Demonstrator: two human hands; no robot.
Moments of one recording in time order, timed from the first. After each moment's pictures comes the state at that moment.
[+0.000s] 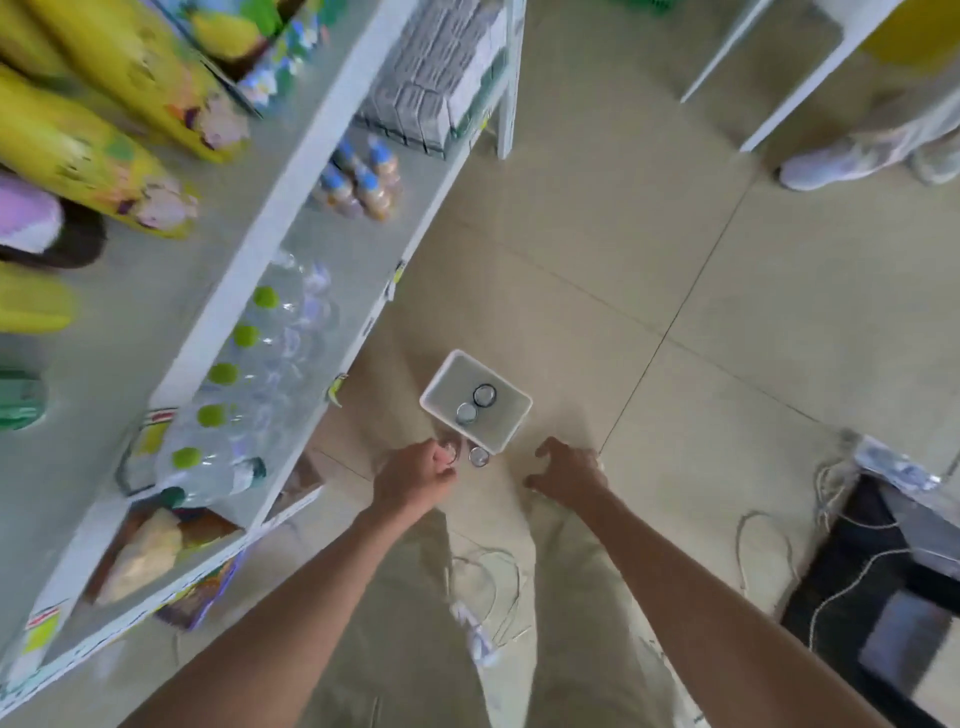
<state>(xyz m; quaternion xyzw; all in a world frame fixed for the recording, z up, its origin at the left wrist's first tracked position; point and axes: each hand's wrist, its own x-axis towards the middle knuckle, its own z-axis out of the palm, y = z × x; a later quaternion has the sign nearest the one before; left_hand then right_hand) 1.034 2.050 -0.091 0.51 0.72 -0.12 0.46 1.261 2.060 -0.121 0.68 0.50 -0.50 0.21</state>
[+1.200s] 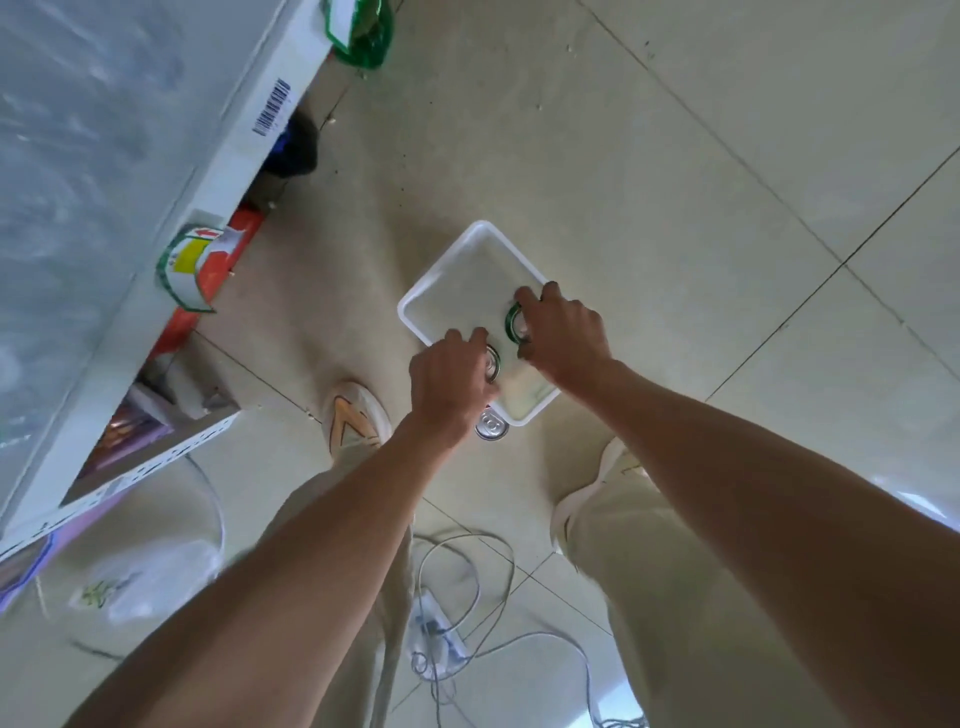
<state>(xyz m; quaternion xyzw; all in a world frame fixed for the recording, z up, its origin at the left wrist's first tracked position) 1.052 2.057 -0.500 0.61 0.73 -0.17 0.26 1.188 2.134 -0.513 0.53 0.77 -0.28 0.23</state>
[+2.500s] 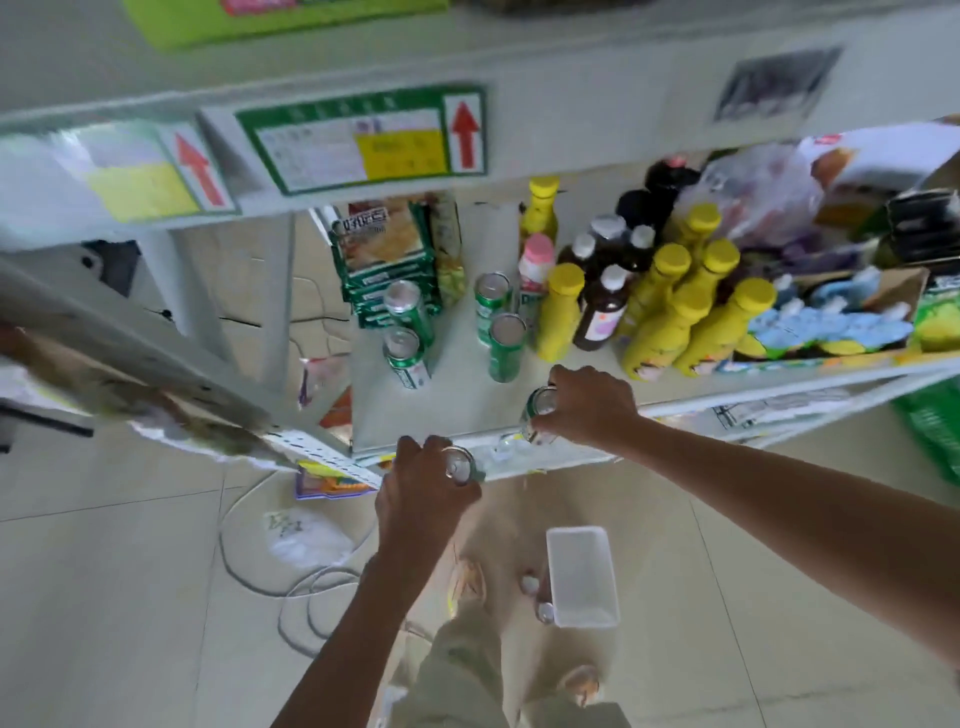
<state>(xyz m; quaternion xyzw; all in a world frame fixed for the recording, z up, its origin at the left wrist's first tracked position) 0.852 1.926 0.203 0.18 0.95 0.20 0.15 0.885 2.166 0.187 0.25 0.95 -0.15 0.14</state>
